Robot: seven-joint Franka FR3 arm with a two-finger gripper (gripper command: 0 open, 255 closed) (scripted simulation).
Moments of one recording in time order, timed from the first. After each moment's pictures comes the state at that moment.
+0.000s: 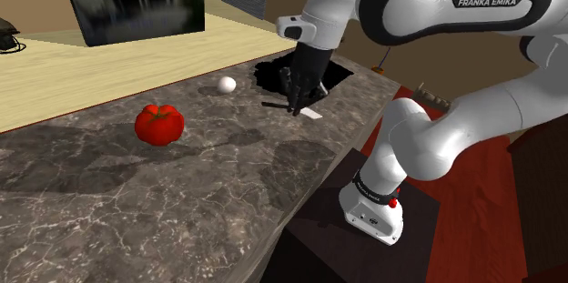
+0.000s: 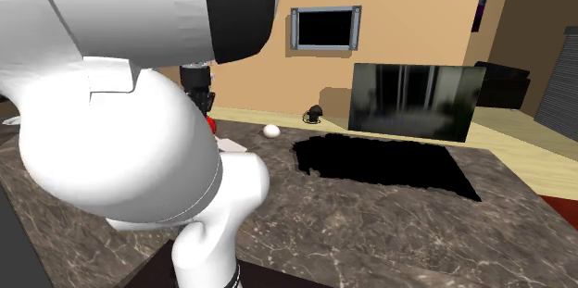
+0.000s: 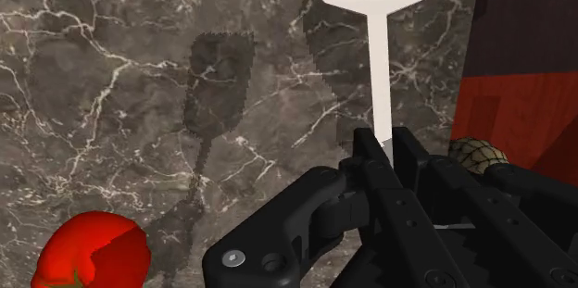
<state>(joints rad) 0.55 -0.83 0.00 -2.63 0.06 1.83 -1.01</state>
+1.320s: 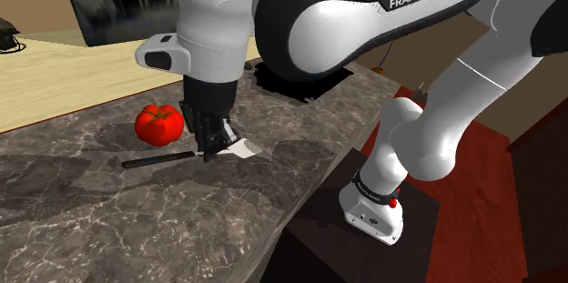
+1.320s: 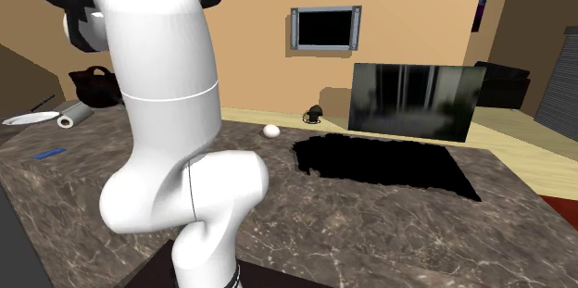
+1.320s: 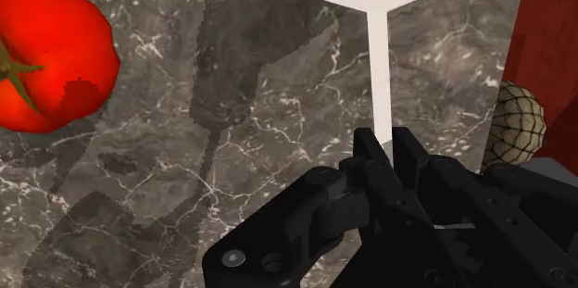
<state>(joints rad) 0.63 -0.22 0.28 -2.19 0.11 2.02 -0.68</state>
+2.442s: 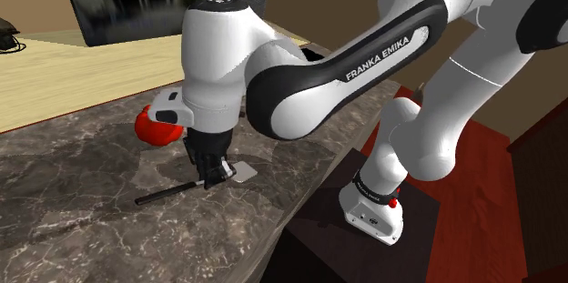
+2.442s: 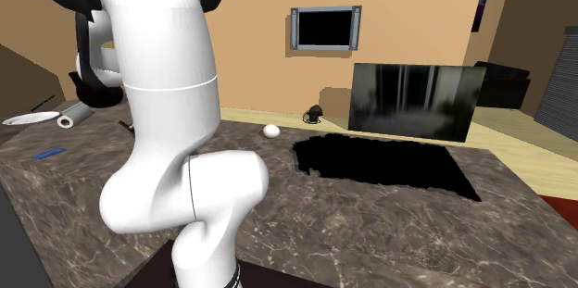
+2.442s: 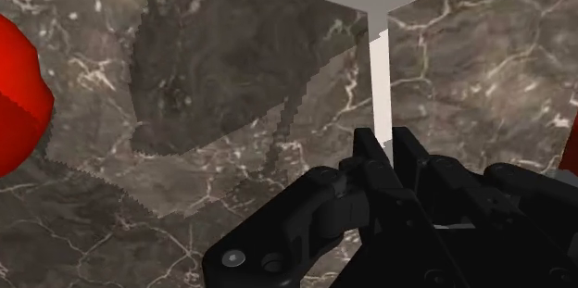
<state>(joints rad) 0.64 -0.14 0.29 -2.33 0.10 2.25 -0.68</state>
